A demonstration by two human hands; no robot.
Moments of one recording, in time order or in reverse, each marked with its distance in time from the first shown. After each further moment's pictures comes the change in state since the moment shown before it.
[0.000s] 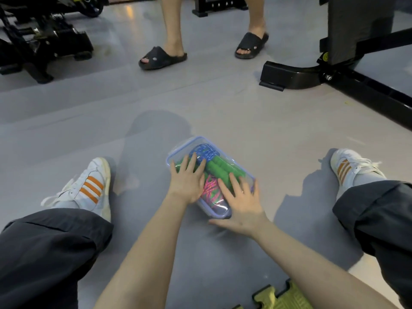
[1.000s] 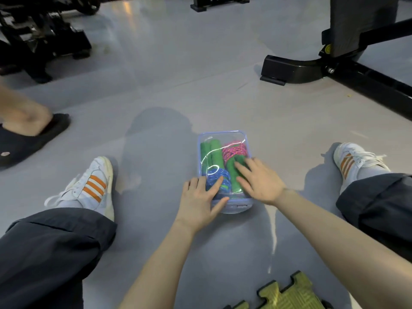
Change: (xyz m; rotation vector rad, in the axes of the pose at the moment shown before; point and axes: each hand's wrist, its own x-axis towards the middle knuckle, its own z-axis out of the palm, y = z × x) left_hand -0.051 0.019 0.027 -0.143 0.412 0.272; right_hand 0.035 0.062 -0.018 0.032 0.171 -0.164
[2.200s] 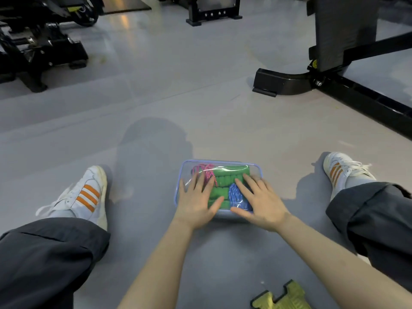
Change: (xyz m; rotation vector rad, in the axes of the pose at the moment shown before) left_hand 0.024 0.004 0.004 -0.073 -0.261 -0.138; right_hand -0.039 -0.006 0.002 -0.003 -0.109 0.117
